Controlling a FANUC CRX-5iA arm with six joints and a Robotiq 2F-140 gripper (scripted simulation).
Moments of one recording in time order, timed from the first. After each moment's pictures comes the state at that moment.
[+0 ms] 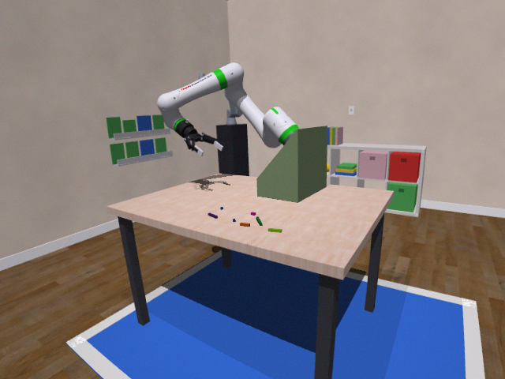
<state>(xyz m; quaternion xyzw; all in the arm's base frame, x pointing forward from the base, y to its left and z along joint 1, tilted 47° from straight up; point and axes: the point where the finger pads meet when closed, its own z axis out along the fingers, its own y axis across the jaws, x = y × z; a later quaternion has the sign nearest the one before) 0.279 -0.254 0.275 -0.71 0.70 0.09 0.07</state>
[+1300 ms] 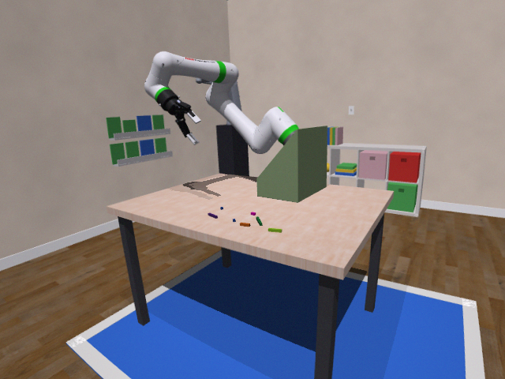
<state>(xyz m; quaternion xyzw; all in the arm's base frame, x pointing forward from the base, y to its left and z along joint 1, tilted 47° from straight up) 0.465 -0.077 0.272 -0.99 0.17 0.02 0.02</state>
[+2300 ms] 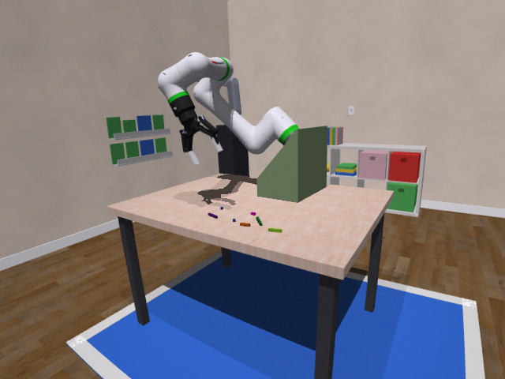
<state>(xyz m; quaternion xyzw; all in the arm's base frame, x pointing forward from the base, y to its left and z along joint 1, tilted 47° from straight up) 0.524 -0.058 0.116 -0.98 -0.07 0.06 -0.19</state>
